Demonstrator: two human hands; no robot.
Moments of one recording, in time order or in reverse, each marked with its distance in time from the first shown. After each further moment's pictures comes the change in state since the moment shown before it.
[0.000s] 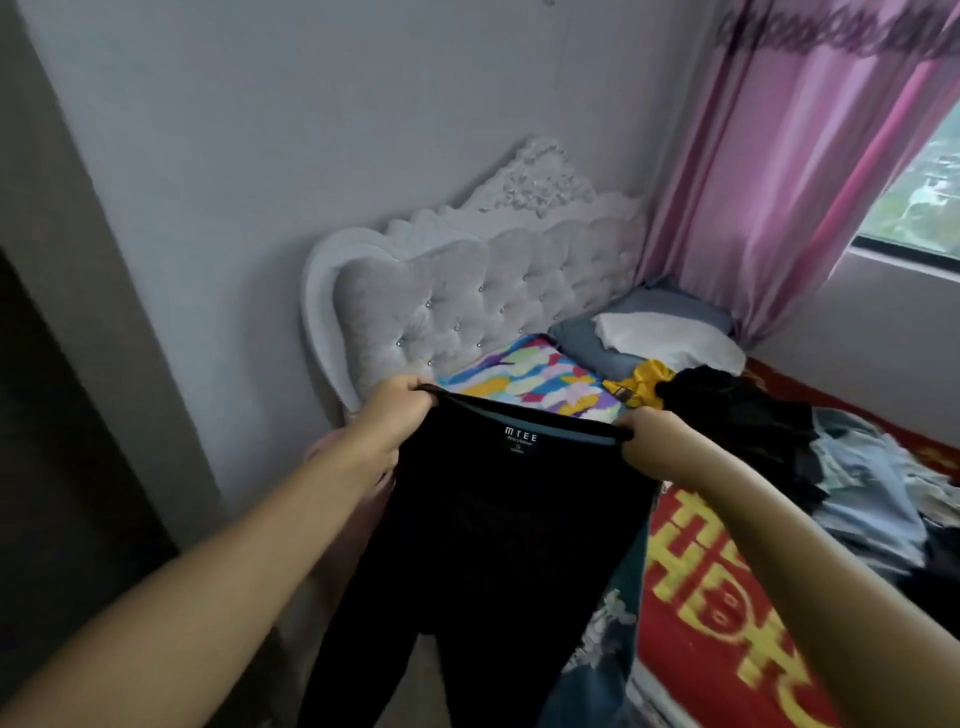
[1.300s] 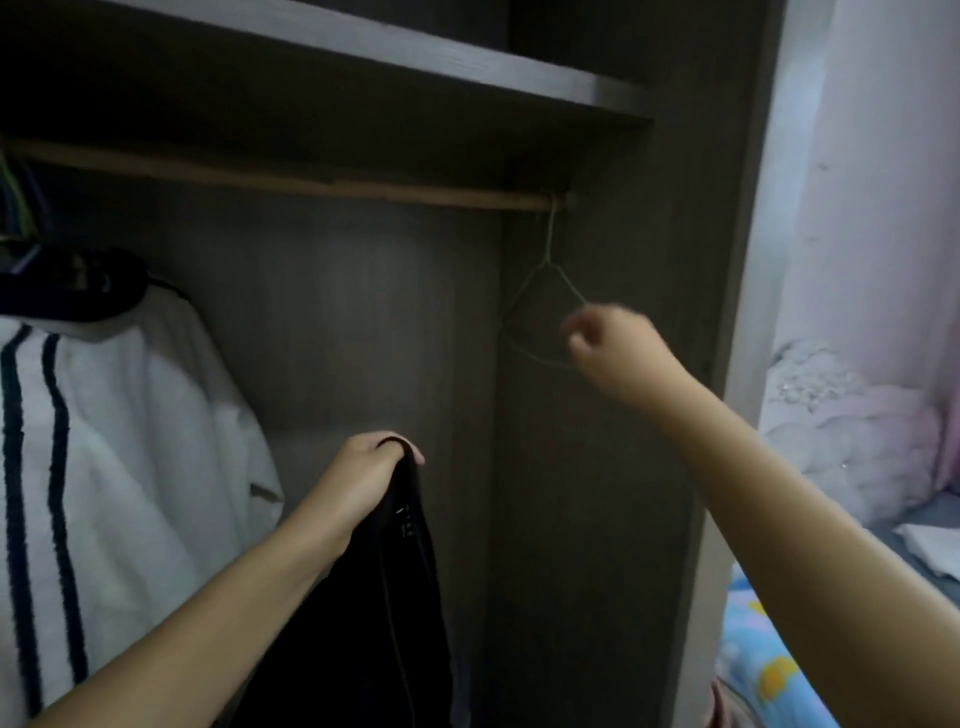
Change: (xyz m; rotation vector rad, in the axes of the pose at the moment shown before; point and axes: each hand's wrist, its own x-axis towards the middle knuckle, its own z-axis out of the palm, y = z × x) left_hand -0.104 0.034 -0.538 0.087 0.457 0.323; right_hand -0.057 -0.567 -0.150 0.364 0.793 -0.642
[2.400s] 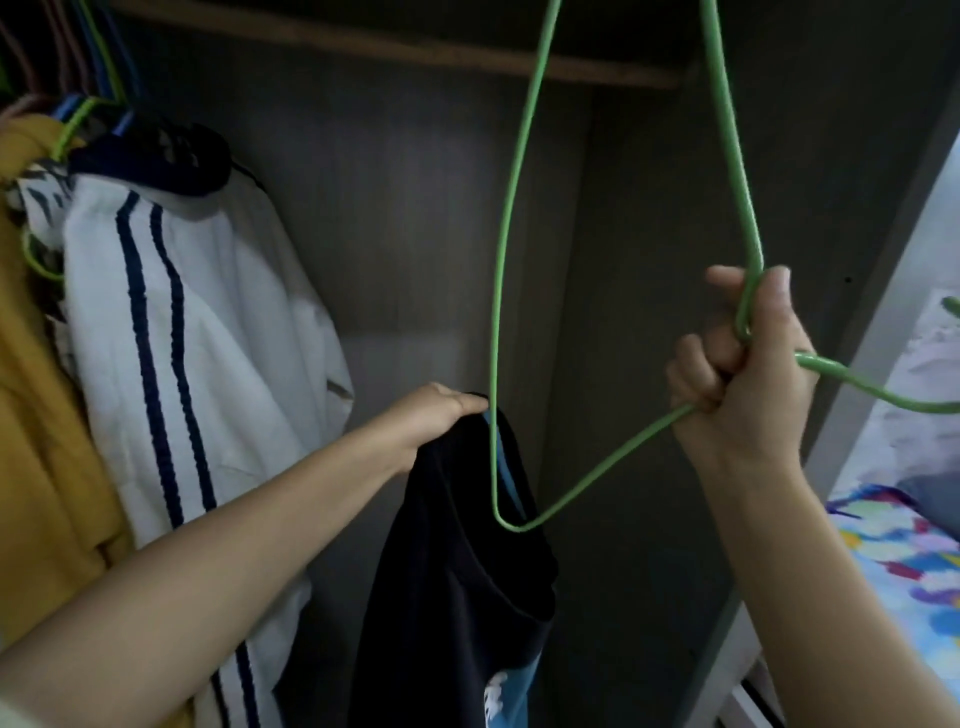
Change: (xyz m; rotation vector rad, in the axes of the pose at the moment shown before) left_hand -0.002 -0.046 -0.022 -0.010 -0.240 -0.397; right_hand -0.106 -0.054 0.047 1.737 0.225 0.046
